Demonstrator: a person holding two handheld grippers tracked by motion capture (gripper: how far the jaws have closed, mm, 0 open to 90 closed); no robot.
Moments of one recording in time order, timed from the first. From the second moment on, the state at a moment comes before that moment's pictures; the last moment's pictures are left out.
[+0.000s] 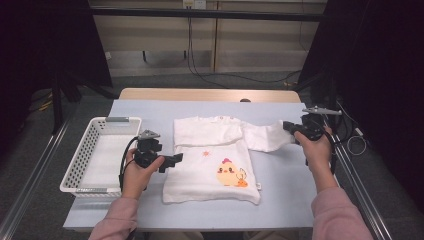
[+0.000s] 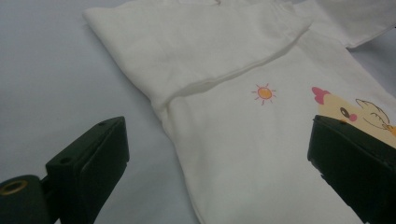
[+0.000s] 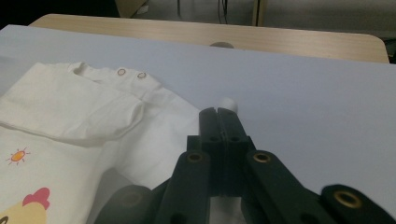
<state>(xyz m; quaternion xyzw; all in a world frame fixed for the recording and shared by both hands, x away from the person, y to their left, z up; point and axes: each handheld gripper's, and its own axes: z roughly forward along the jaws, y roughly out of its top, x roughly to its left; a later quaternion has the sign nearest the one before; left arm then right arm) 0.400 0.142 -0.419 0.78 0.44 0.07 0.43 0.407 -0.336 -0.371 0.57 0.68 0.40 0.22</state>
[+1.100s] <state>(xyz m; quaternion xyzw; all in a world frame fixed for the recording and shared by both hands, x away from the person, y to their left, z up) 0.401 0.145 -0.416 0.79 0.43 0.08 0.43 0.421 -0.296 -0.338 0.53 0.70 0.41 0.24</state>
